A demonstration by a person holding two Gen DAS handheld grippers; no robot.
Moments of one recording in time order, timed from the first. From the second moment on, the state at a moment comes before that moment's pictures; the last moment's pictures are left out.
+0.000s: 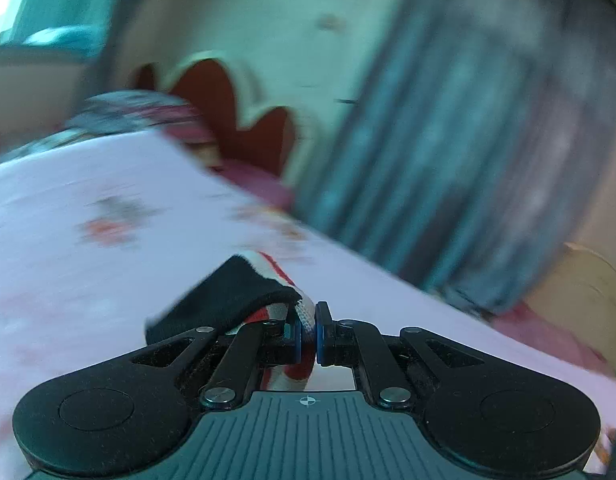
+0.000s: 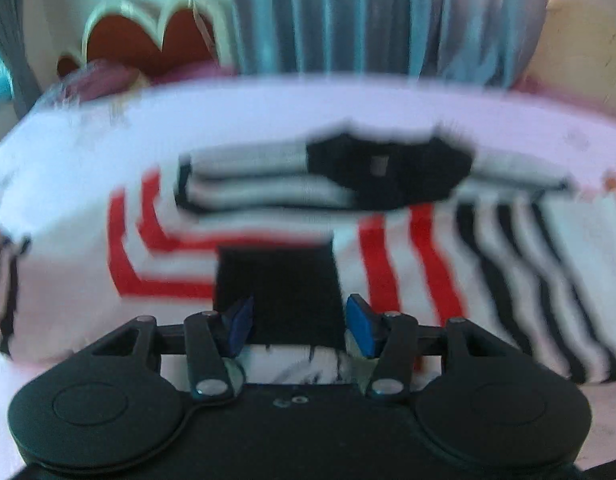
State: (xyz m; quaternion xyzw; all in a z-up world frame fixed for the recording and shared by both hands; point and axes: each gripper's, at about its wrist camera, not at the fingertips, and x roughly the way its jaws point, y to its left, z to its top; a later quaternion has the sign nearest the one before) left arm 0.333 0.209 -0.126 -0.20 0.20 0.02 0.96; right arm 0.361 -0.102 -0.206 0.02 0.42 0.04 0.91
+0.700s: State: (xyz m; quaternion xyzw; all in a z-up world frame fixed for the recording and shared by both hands) left arm 0.331 -0.108 -0.177 0.04 0.35 -0.23 0.91; right arm 0.293 -0.265 -0.164 0.13 0.35 0.02 0.93
